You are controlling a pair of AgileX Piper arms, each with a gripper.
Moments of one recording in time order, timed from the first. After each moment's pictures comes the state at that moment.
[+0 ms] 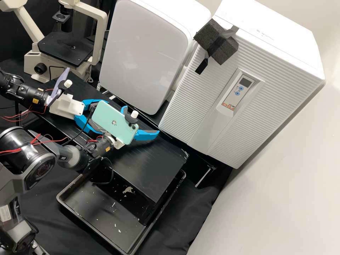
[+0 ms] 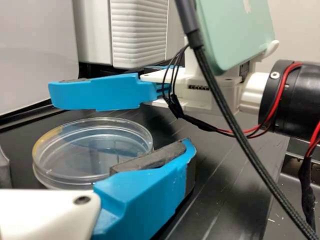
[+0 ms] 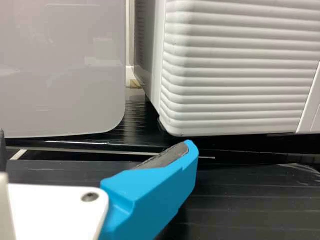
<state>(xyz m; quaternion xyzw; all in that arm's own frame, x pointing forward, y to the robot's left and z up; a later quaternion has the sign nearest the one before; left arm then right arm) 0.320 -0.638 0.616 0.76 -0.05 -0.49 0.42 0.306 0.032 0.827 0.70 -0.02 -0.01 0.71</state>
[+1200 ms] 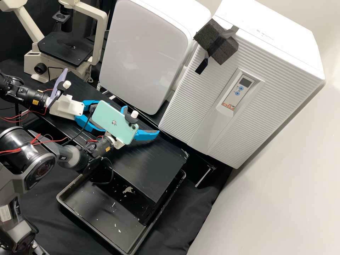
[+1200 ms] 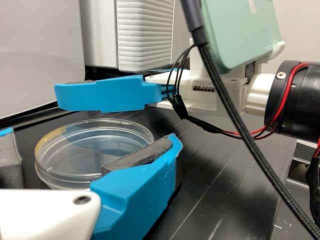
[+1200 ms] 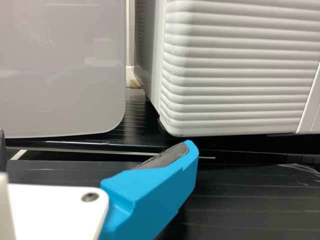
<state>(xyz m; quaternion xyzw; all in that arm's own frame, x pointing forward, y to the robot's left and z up) 0.319 -0.637 0.614 0.77 -0.05 -0.48 0.42 0.306 0.032 0.827 0.70 -0.02 -0.01 0.71</state>
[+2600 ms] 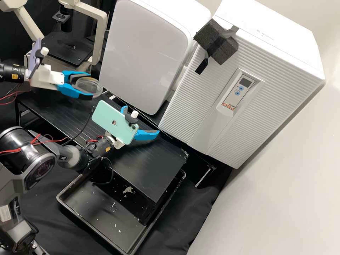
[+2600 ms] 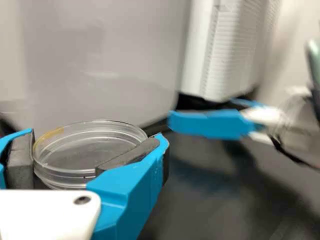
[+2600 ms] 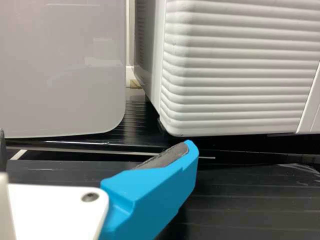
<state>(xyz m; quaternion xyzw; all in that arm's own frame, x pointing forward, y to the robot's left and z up) 0.320 -0.591 0.723 0.80 -0.07 -0.35 0.49 0.306 0.032 0.827 0.70 -0.02 -0.01 0.71</state>
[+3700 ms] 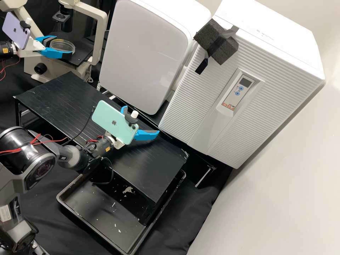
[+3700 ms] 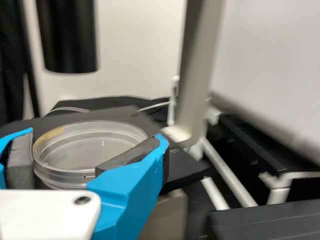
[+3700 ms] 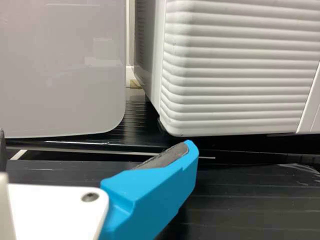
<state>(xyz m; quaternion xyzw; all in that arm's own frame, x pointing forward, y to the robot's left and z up) 0.380 -0.482 0.803 0.85 0.02 -0.11 0.51 0.306 0.032 0.827 0.70 -0.02 -0.01 0.71</state>
